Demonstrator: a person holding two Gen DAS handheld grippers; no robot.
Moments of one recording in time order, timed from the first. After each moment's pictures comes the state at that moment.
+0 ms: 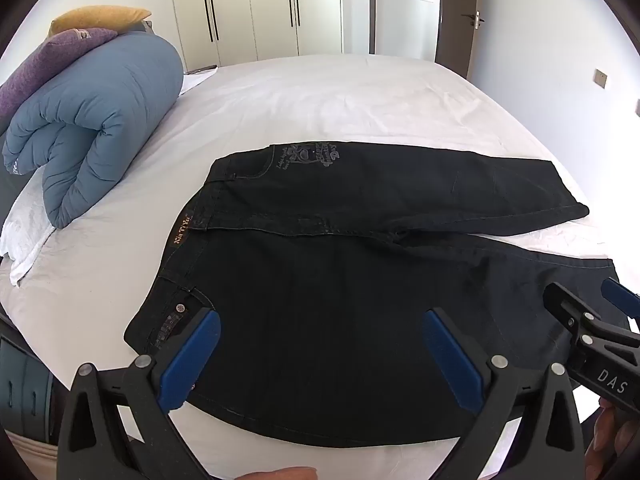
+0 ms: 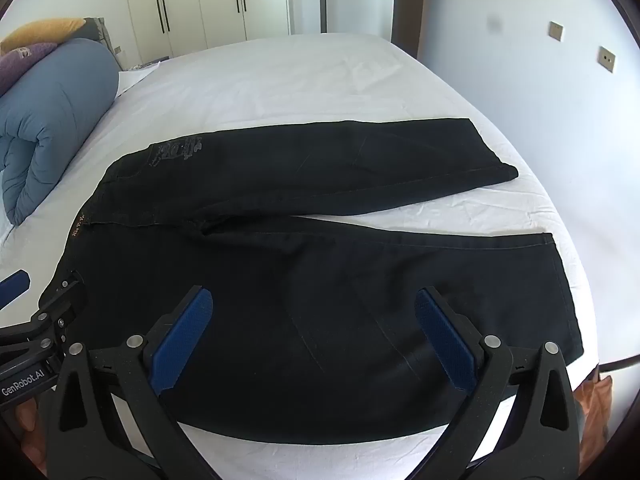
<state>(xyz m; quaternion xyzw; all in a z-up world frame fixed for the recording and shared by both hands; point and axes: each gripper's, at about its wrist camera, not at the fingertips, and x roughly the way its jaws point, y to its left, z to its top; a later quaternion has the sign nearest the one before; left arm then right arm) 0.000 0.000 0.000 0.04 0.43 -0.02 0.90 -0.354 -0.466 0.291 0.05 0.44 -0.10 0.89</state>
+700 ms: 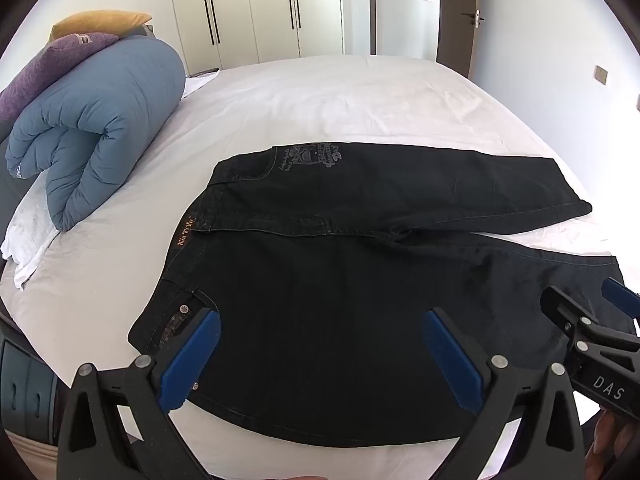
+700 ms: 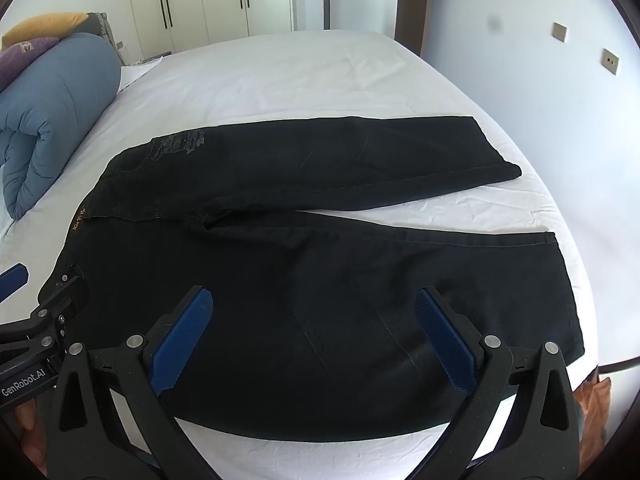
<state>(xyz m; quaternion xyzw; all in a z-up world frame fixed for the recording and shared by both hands) -0.003 0.000 0.000 0.04 0.43 -0.02 0.90 -0.356 -0.461 0.285 0.05 0.44 -0.09 0.89</state>
